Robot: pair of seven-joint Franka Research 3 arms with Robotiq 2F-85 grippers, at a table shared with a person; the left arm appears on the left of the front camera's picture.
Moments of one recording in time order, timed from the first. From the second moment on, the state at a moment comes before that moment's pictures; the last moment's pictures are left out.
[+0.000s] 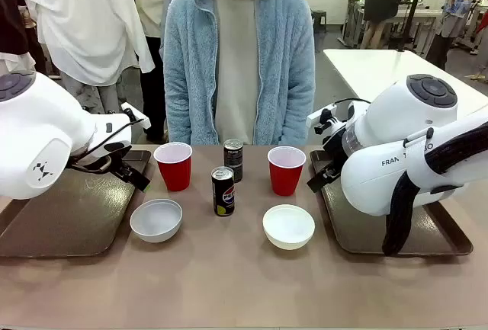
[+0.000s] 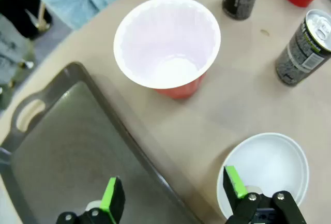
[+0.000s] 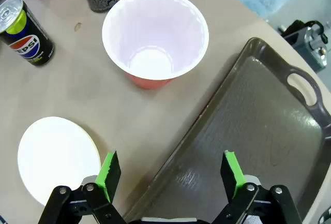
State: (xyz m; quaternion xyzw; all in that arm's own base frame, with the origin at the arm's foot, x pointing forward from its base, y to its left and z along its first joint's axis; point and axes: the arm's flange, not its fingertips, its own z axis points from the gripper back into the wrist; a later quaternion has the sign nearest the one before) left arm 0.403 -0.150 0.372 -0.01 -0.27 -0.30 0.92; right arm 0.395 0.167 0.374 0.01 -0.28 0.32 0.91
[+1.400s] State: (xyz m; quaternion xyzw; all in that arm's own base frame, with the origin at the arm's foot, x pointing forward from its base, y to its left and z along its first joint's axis) left arm 0.393 -0.154 0.388 -0.01 -0.24 -0.31 0.92; right arm 0.393 0.167 0.379 0.01 -0.27 0.32 0.91
